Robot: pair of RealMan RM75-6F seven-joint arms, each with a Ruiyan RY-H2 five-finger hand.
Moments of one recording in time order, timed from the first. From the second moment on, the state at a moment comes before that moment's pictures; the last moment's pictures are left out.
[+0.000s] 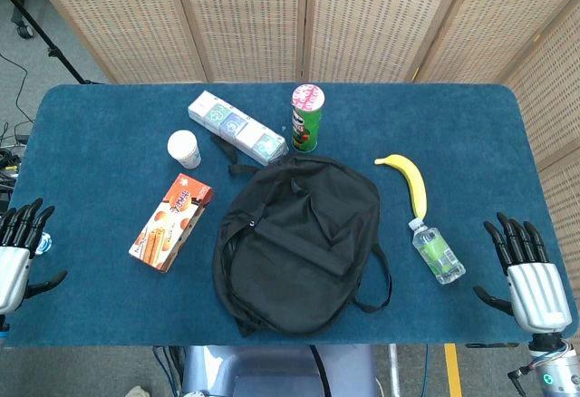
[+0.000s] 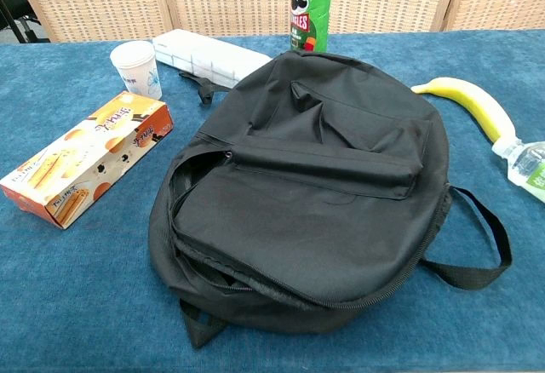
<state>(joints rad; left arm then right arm) -0.11 -1.16 -0.04 -1.51 1.56 1.53 -0.02 0.07 -1.13 0.05 -1.63 -1.62 1.57 -0.07</state>
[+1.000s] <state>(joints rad) -0.10 -1.19 -0.05 -1.49 1.51 1.52 0.02 0.42 -1.16 -0.09 -1.64 -2.10 1.26 0.15</state>
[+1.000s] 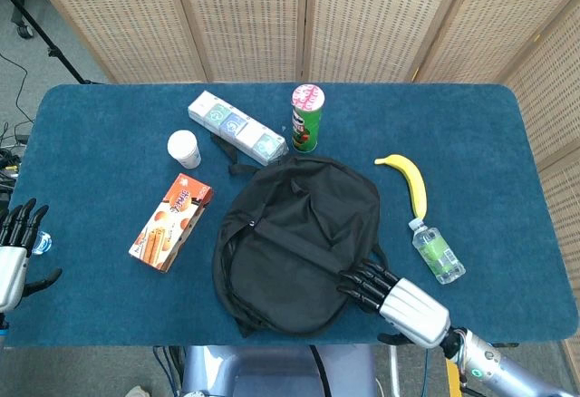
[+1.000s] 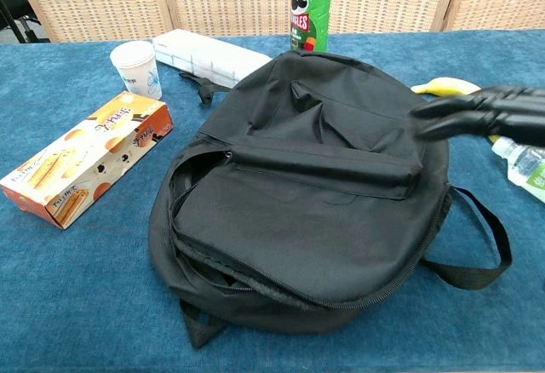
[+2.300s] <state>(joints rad) -0.10 -1.17 -0.05 -1.48 1.54 1.51 -0.02 0.51 -1.51 0.05 -1.62 -1.68 1.18 0.18</state>
